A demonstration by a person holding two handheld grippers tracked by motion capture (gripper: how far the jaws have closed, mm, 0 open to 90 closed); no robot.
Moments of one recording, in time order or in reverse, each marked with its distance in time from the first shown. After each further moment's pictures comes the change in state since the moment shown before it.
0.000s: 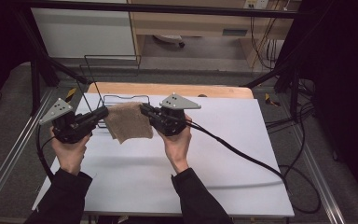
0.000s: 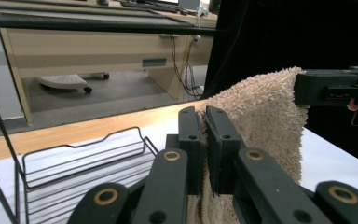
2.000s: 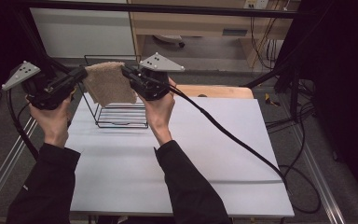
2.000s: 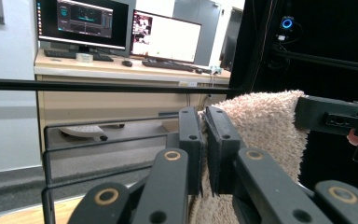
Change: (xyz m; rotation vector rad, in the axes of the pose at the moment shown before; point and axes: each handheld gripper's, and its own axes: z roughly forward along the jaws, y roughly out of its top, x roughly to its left) left arm 0.037 0.080 -0.008 -0.206 0.056 -0.011; right arm 0.005 0.086 0.044 -0.131 -0.027 -0.074
